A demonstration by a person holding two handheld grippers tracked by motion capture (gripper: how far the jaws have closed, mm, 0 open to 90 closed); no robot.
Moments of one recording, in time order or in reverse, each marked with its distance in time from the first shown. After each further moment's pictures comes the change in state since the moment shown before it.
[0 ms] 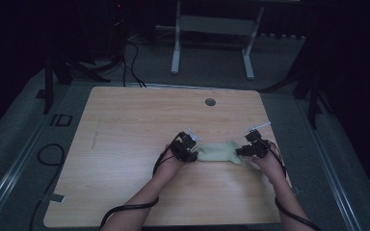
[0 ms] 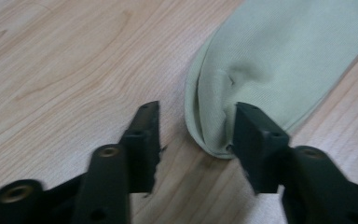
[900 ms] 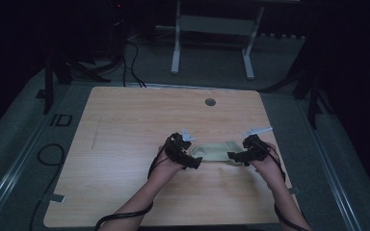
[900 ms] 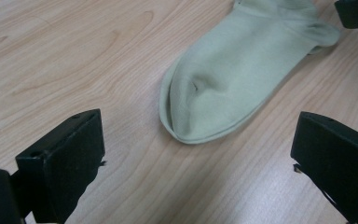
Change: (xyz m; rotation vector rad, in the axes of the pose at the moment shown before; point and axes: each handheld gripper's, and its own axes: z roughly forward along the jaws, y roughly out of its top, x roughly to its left) left arm 0.000 -0.011 -0.031 -0.101 -0.101 -0.071; right arm 0.033 -0.010 -0.022 -0.161 0.050 -0.105
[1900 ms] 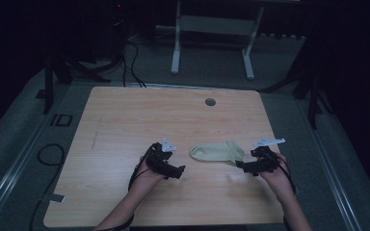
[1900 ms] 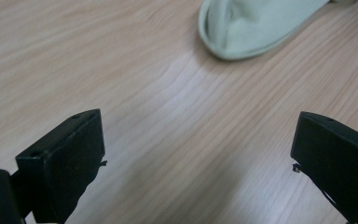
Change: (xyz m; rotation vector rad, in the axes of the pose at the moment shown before) left arm 0.019 -0.058 -0.035 0.008 0.041 -0.043; right arm -0.004 -0.042 -0.022 -0.050 -0.006 0.021
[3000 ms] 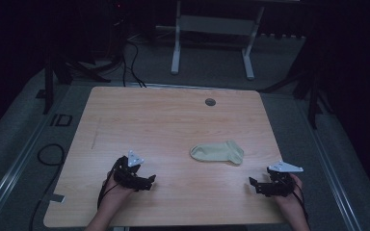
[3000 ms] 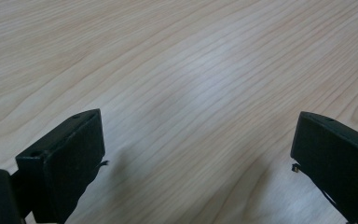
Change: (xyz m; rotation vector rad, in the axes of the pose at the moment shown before) left arm 0.036 -0.075 -0.049 -0.006 0.129 -0.079; right arm 0.000 -0.080 -0.022 -0.088 -0.134 0.022
